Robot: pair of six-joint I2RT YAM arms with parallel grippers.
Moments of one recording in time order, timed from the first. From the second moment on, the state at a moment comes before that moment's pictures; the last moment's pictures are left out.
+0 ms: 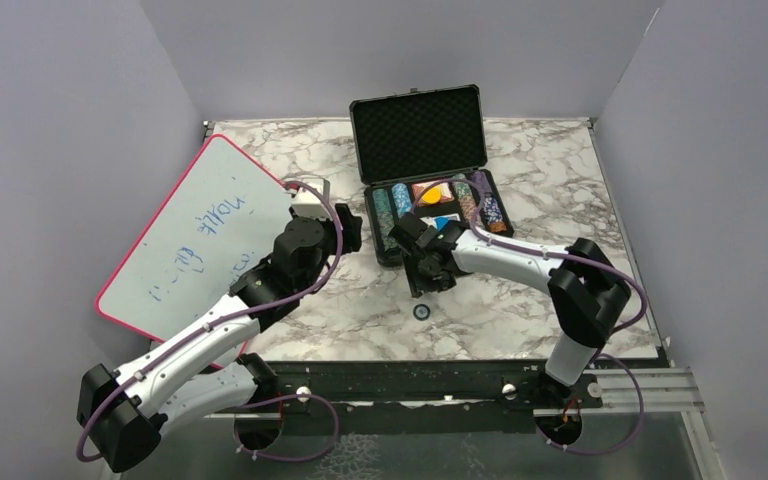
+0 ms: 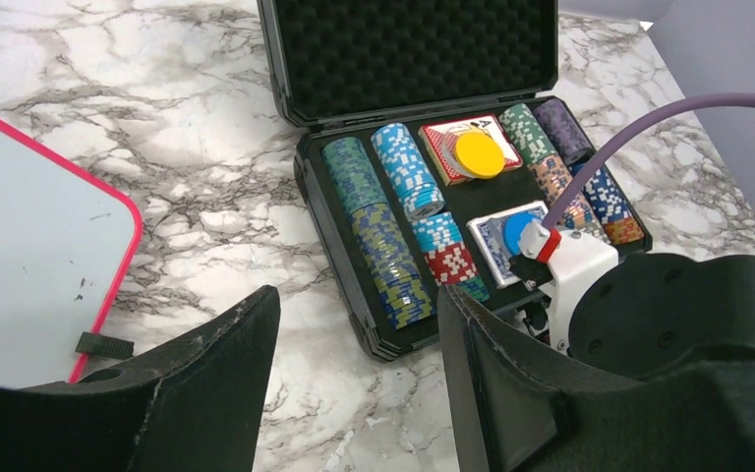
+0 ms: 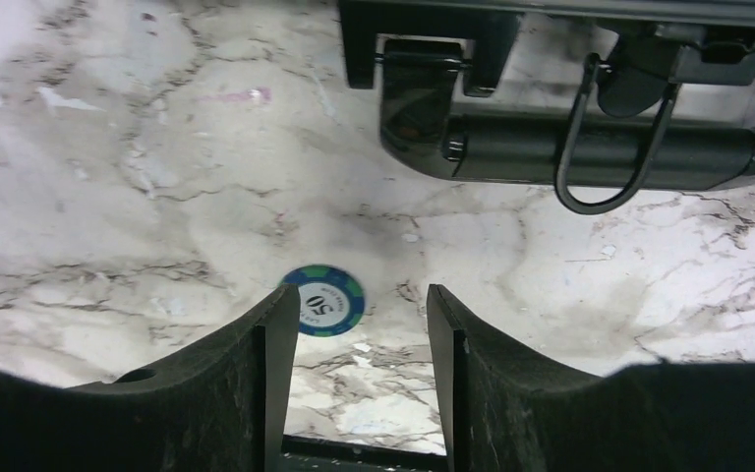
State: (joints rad) left arm -0.76 0.92 0.74 -0.05 -0.45 -0.41; right arm 0.89 1.74 1.18 -0.76 0.21 0.60
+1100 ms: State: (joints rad) left arm -0.74 0.87 0.63 -0.08 -0.41 -0.48; right arm 0.94 1.84 1.19 -0.76 0.09 0.64
